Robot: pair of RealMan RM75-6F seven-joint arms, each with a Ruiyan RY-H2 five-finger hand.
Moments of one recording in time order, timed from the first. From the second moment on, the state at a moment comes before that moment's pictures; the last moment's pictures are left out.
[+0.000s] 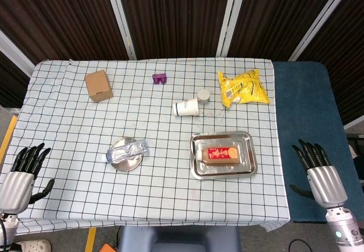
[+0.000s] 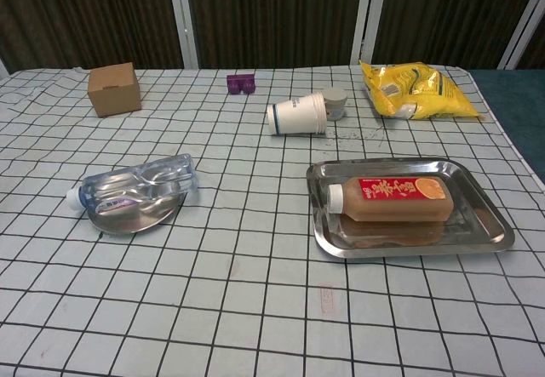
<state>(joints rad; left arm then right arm) -0.11 -1.18 -0.01 -1.51 1.64 1.56 -0.01 0.10 -1.16 0.01 -1.55 -1.62 1.49 -0.05</state>
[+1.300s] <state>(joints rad) -0.56 -1.54 -0.16 -1.39 1.25 0.93 0.30 0.11 -1.12 -0.01 -1.56 -1.63 1.46 0.03</state>
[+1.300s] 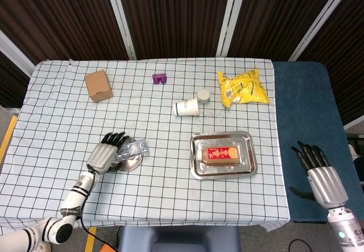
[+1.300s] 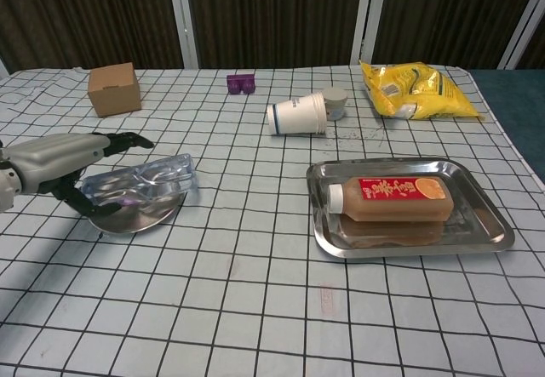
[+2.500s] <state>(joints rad) -0.80 -1.74 -0.23 -0.90 1.44 1.01 -0.07 0.12 -1.12 0.02 -1.57 -1.55 1.43 0.00</state>
